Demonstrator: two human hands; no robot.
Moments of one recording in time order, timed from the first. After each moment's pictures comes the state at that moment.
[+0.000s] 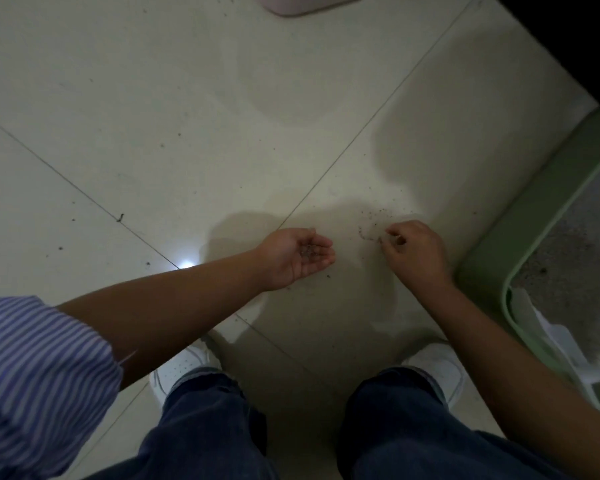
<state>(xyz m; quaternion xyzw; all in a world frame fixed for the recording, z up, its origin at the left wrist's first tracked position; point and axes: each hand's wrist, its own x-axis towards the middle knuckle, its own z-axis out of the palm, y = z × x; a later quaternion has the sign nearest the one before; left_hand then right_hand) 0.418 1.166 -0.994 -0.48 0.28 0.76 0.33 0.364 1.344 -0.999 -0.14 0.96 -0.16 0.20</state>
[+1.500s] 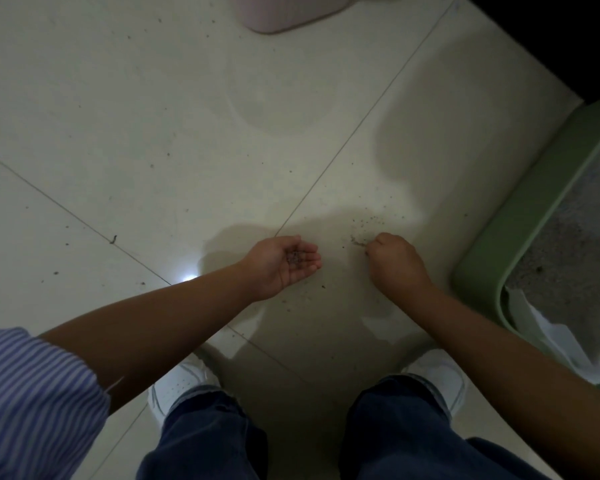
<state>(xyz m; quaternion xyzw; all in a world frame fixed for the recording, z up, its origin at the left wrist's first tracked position) 0.416 1.161 -0.996 -0.50 0.30 0.75 0.31 0.368 1.340 -1.021 -0.29 0.93 -0.03 0.22</state>
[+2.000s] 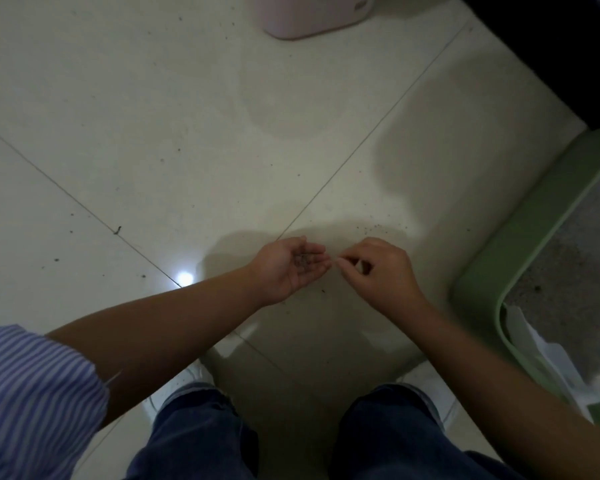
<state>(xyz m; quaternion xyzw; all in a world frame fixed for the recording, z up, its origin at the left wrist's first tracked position) 0.416 1.169 -0.989 -0.51 0.25 0.78 0.28 0.380 1.314 -0.986 -0.28 0.90 -0.29 0.15</state>
